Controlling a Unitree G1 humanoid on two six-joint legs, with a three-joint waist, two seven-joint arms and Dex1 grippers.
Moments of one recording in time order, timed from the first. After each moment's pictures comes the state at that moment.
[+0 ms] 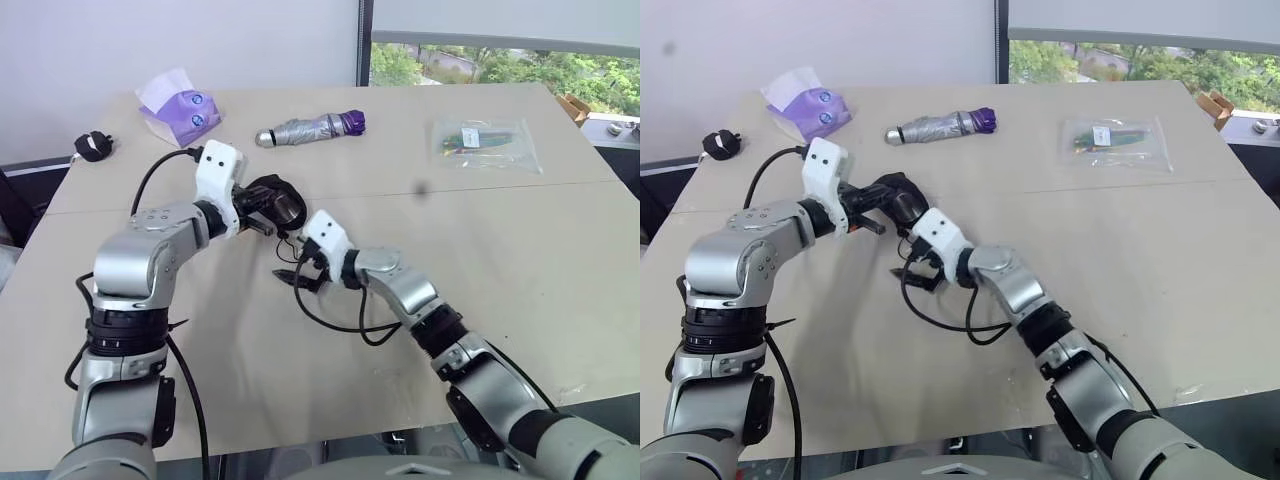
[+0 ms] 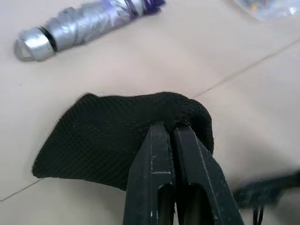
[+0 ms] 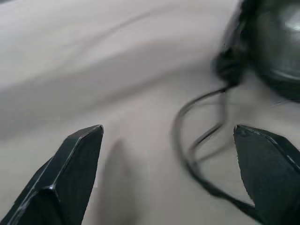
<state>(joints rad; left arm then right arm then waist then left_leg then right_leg) -0.59 0.62 0.15 -0.11 -0.42 0.94 -0.51 -0.74 0.13 0.40 0.57 0.07 0.28 0.65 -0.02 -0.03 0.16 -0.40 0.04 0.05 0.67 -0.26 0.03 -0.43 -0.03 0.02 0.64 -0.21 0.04</state>
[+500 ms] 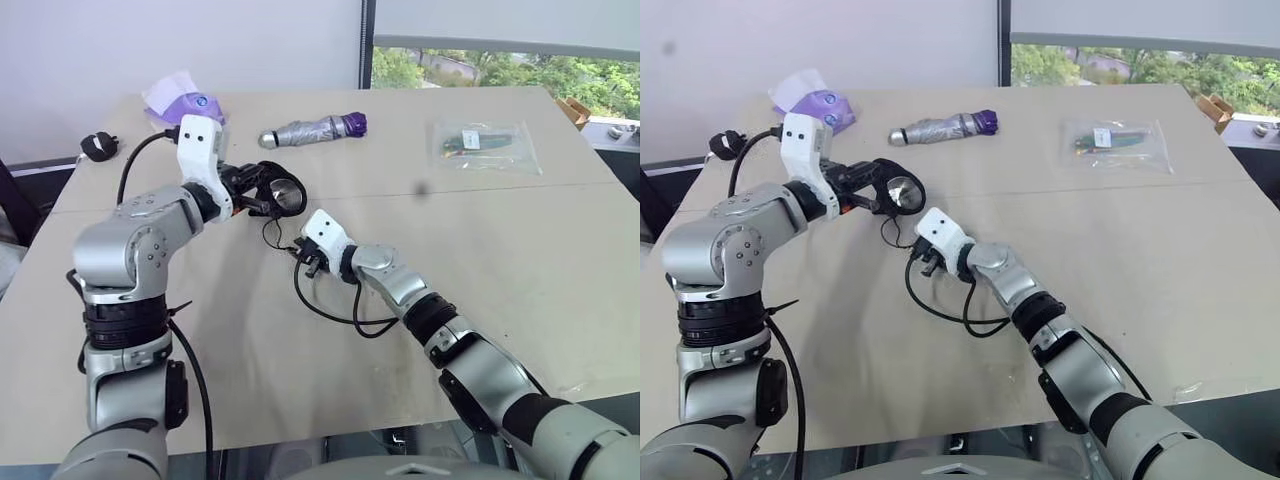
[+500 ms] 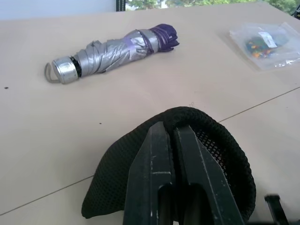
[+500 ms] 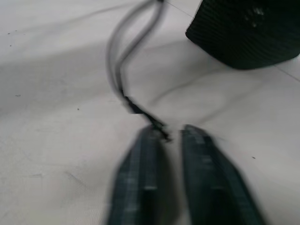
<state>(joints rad) -0.64 0.57 0.23 -0.16 -0.48 1.03 -0.40 -0.82 0.13 0.39 0.80 0.01 0.03 0.55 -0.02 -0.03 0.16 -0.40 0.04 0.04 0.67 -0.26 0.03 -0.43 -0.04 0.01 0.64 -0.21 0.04</state>
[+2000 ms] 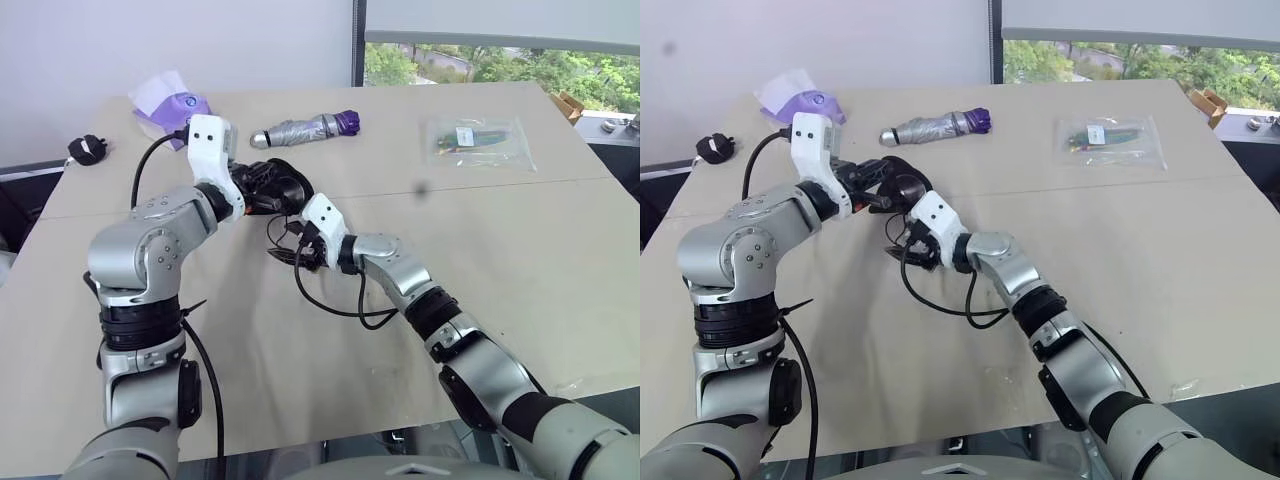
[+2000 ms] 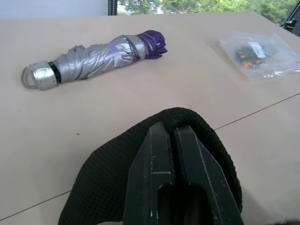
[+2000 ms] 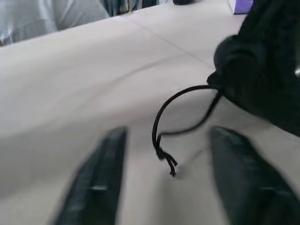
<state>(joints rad) -0.65 0.52 0.23 -0.18 -0.51 1.03 -0.33 -0.83 0.13 0.34 0.68 0.15 0.14 0.70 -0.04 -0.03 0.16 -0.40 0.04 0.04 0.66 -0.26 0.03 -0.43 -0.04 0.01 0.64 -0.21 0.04</state>
